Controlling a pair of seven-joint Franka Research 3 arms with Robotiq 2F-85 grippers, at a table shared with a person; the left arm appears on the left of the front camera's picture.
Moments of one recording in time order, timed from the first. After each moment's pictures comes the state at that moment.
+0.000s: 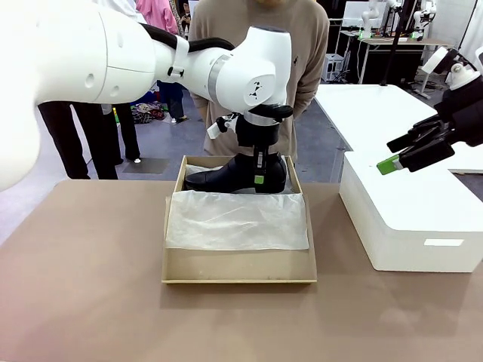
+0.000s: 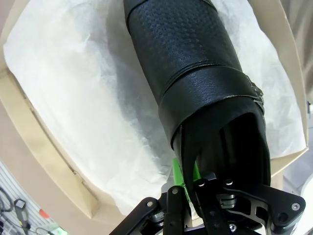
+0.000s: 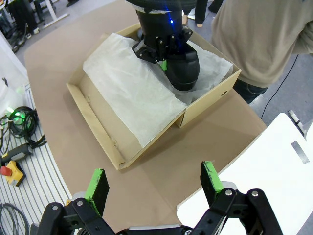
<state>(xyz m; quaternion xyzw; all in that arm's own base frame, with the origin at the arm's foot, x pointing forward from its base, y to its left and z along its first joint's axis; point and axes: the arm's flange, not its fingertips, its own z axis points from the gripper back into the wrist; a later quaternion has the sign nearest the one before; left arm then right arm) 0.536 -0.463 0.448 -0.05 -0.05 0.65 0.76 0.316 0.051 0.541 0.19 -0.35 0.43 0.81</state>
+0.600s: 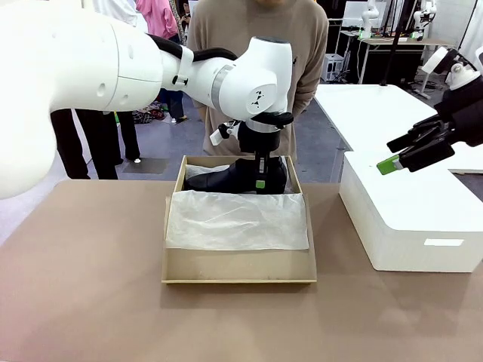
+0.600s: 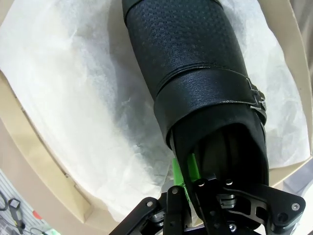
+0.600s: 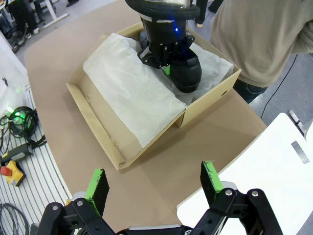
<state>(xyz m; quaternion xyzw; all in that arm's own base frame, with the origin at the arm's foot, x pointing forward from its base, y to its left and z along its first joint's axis) 0.545 -0.466 0.430 -0.04 -0.05 0.66 0.75 0.316 0.051 0.541 0.19 -0.35 0.43 0.81</state>
